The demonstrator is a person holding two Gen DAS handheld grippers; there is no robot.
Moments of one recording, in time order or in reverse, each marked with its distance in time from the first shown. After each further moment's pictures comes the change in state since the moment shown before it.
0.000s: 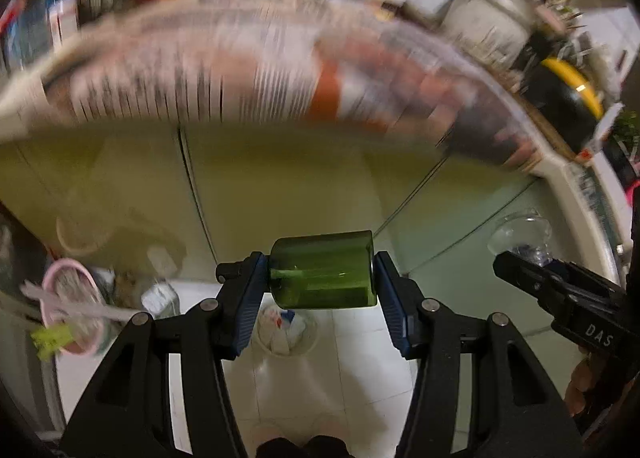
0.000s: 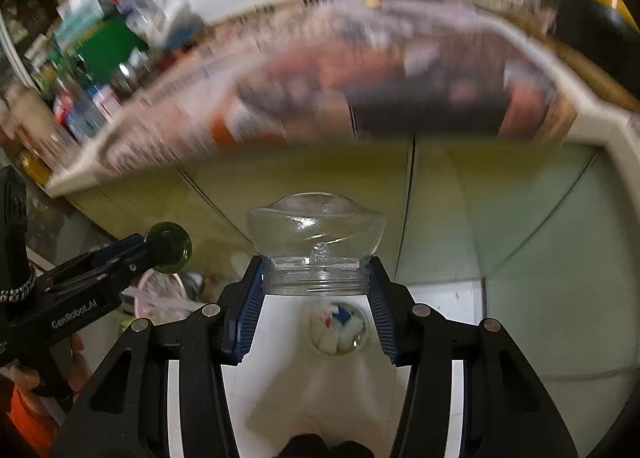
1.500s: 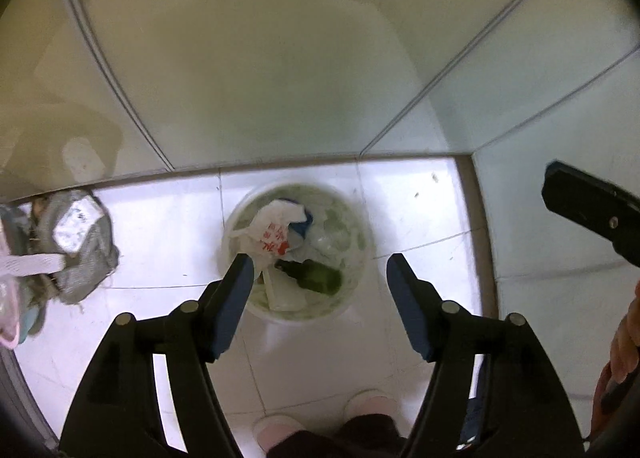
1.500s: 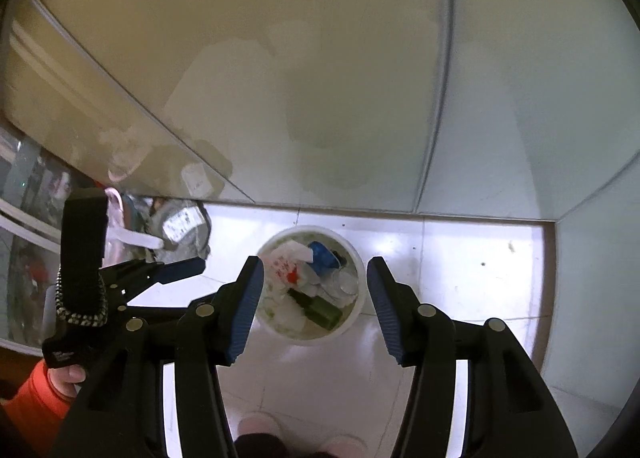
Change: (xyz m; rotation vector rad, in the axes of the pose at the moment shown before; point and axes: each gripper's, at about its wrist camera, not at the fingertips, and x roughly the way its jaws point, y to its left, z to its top) left arm 0.320 0.062 -0.174 0.045 0.336 -0.034; right arm 0.267 -0.075 -0.125 -0.021 0.197 0.045
